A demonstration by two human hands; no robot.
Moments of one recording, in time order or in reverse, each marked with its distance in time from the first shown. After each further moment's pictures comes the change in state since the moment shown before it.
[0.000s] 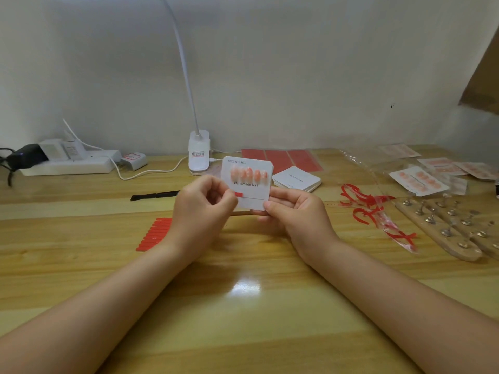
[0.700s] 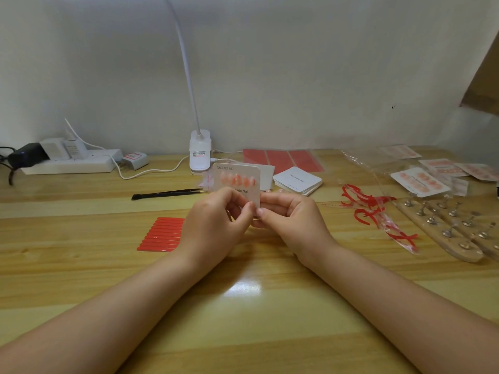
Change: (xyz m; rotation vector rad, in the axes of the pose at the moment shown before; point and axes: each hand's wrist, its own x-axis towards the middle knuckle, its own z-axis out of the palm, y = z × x) left_hand -0.012 -0.005 0.013 0.244 -0.032 0.226; right_hand -0.003 0.004 0.003 -0.169 -0.139 -0.106
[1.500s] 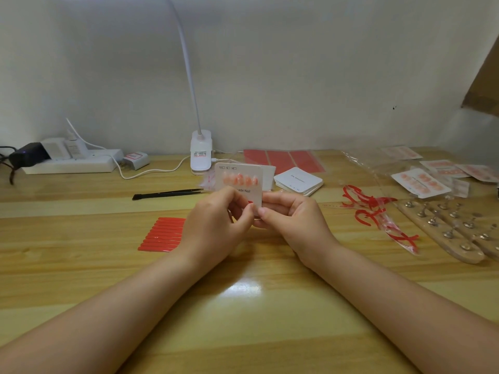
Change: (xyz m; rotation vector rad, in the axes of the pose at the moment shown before) left_hand 0.001 -0.003 0.001 0.016 -0.028 0.005; right_hand 0.001 0.000 -0.001 0.048 0.035 0.042
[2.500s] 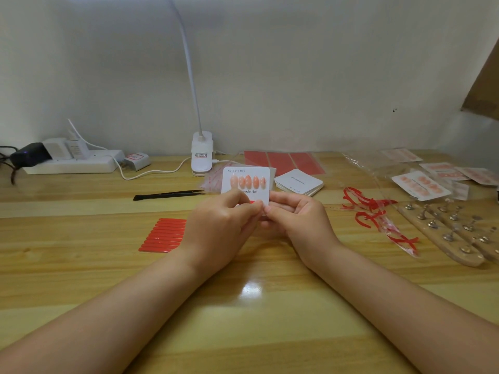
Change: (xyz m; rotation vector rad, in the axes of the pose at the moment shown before) left_hand 0.000 -0.001 -0.003 0.311 0.084 0.458; right_hand 0.002 0.000 -0.003 0.106 0.081 0.090
